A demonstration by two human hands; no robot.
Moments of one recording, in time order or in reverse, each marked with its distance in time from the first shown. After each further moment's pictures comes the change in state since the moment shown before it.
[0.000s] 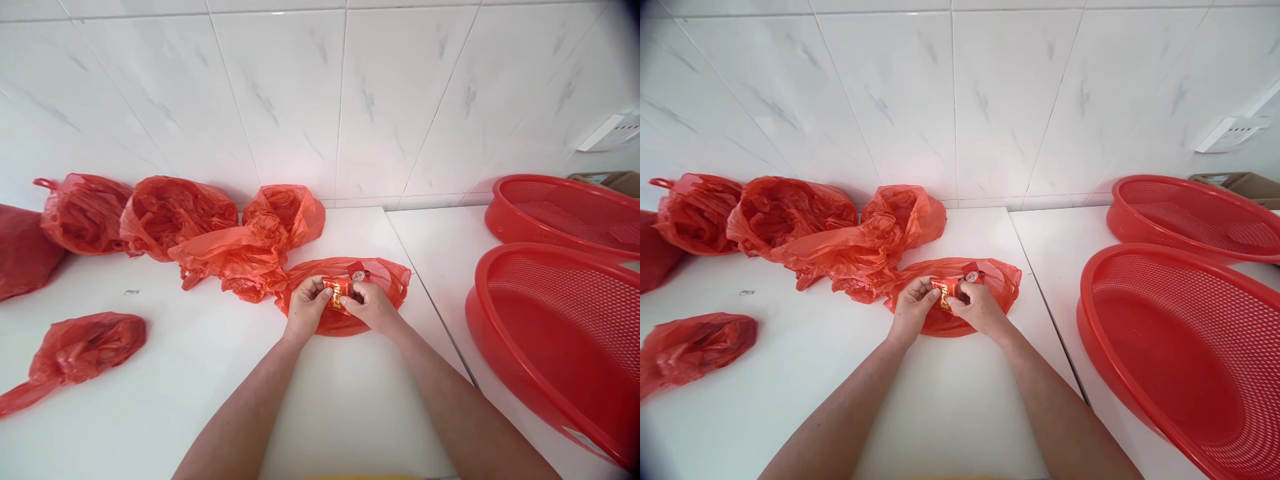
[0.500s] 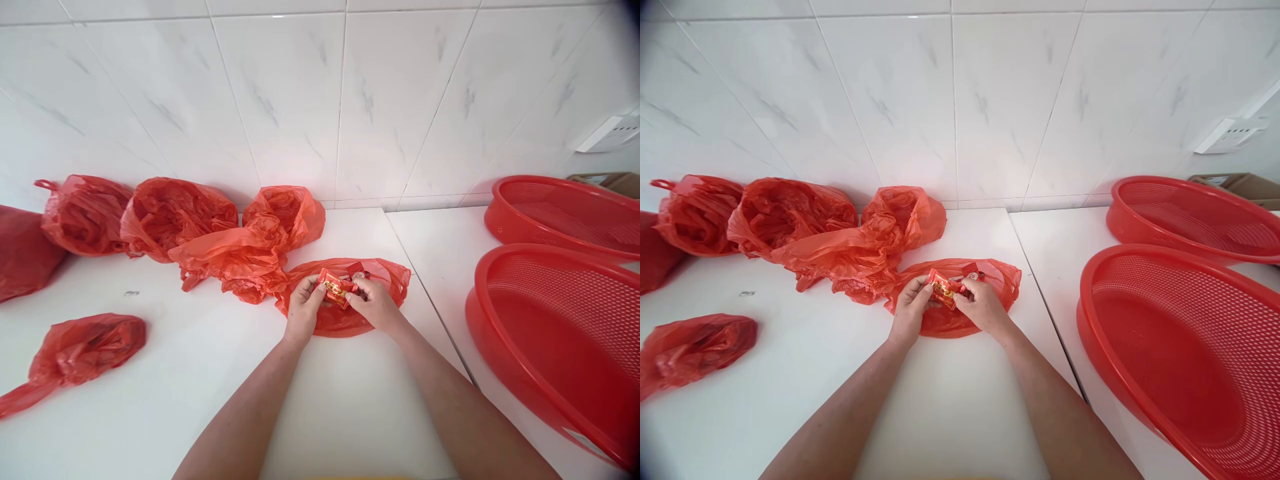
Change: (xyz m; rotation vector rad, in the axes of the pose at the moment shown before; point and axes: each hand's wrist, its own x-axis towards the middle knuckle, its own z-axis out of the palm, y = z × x) left_hand -0.001 0.003 0.000 -0.112 0.029 -0.047; right_hand 0.003 0.002 -0.004 0.005 0.022 -0.009
